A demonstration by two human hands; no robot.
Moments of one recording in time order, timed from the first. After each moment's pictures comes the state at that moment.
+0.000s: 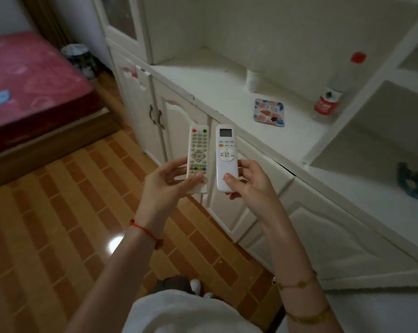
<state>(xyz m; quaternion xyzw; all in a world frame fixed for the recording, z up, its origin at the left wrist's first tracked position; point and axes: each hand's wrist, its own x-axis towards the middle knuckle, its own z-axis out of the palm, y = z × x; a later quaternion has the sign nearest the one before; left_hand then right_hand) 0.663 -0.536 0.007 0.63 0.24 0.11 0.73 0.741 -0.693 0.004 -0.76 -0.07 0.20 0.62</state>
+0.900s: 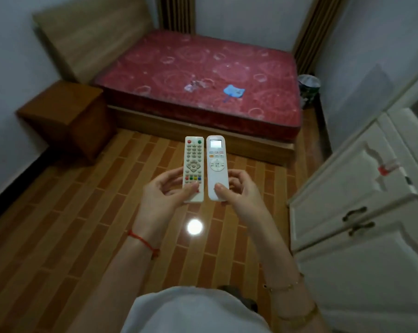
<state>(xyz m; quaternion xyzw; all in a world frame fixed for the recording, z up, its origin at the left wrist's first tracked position) 0.517 -0.143 -0.013 0.44 0.54 0.43 0.57 0.686 -0.156 -0.023 -0.60 -0.43 0.51 0.44</state>
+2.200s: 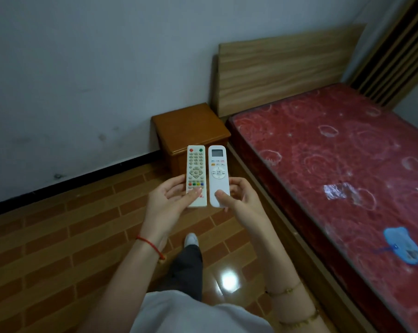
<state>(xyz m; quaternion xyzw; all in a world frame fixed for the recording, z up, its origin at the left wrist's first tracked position) 0.304 0.438 -0.046 0.16 0.70 0.60 0.35 0.425 0.550 -0.058 -0.40 -0.64 0.63 0.18</state>
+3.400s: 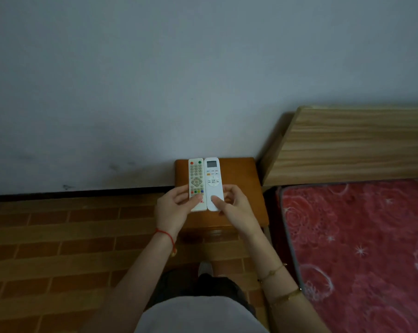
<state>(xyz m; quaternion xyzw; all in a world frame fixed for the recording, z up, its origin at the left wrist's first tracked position) -0.090 0.861 -0.137 -0.05 0.76 0.60 0.25 -0.025 1.005 -0.138 -0.32 -0.70 0.64 -0.01</state>
